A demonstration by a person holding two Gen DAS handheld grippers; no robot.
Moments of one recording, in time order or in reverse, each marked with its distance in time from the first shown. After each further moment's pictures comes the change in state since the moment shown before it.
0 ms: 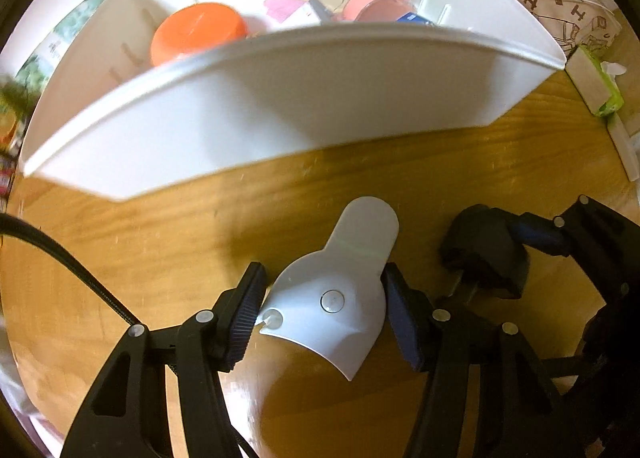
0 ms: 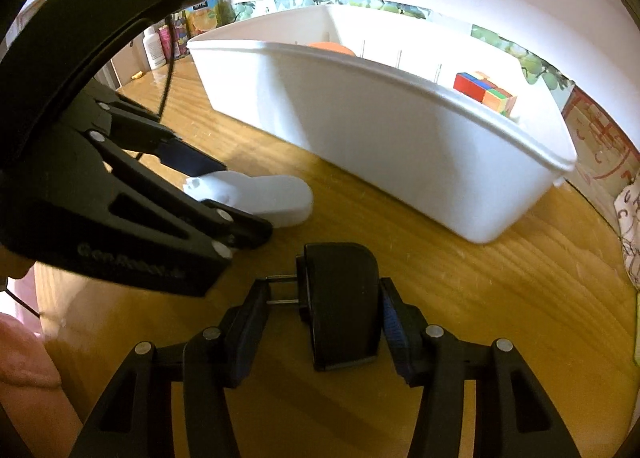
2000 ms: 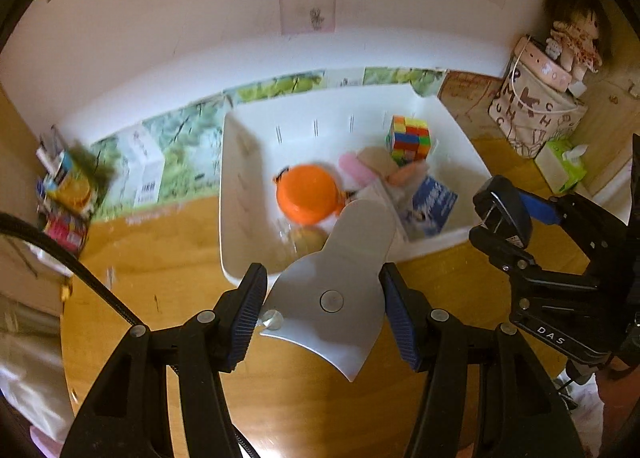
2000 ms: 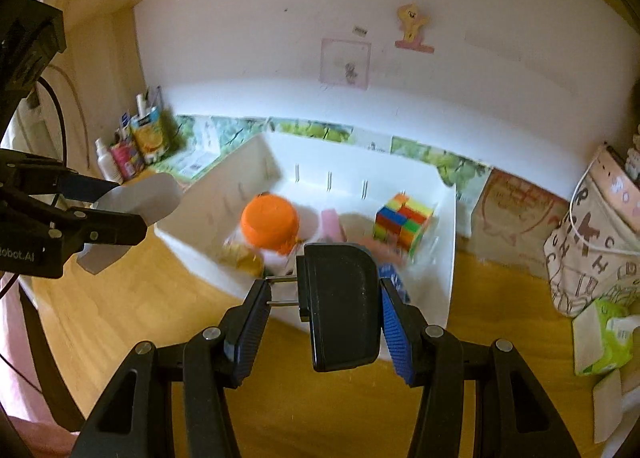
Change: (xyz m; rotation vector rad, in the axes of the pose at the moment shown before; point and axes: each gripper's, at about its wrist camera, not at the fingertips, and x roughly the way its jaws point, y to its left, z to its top) left arm -0.146 0.085 0.043 0.007 -0.248 0.015; right arm -0.078 -0.019 0.108 0.200 -0.199 -0.155
